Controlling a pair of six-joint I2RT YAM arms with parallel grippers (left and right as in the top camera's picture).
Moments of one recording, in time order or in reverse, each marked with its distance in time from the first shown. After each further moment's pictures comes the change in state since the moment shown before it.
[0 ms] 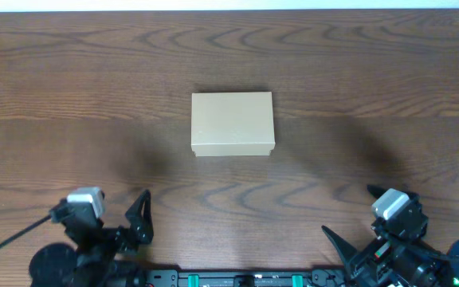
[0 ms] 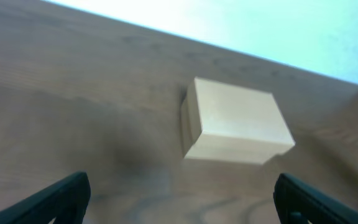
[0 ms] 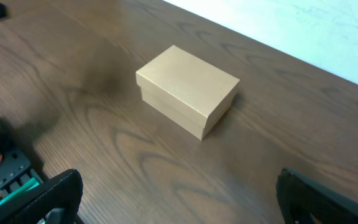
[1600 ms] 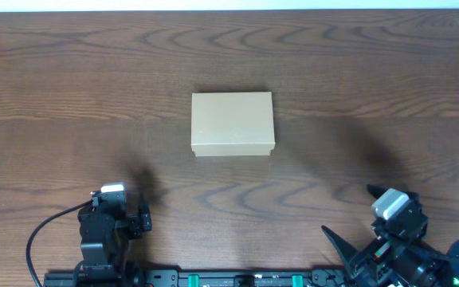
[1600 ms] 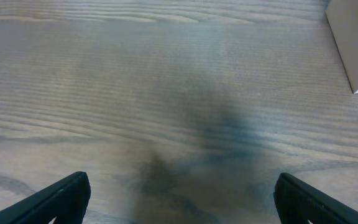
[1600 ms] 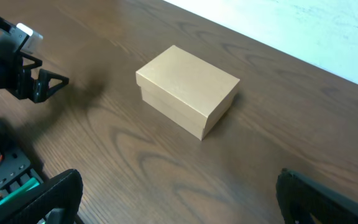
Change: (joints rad) left arm 0.058 -0.186 -0.567 0.164 -0.282 0.297; right arm 0.000 0.000 0.000 0.001 0.000 0.000
